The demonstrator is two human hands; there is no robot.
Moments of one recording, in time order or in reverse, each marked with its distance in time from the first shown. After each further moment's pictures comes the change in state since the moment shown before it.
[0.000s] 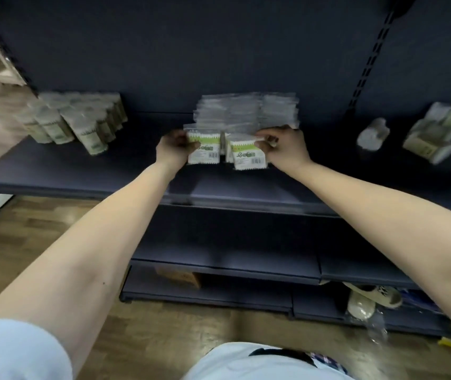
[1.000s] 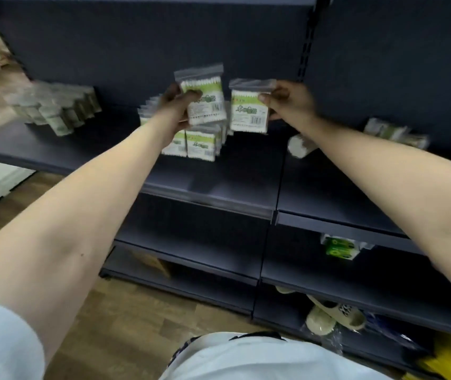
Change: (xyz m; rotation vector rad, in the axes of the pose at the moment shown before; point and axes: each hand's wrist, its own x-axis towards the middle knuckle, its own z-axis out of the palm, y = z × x) left_hand -0.081 0.157 0.129 -0.426 -0.037 0.004; right_hand 0.029 0.109 -0.177 0.565 -0.119 0.036
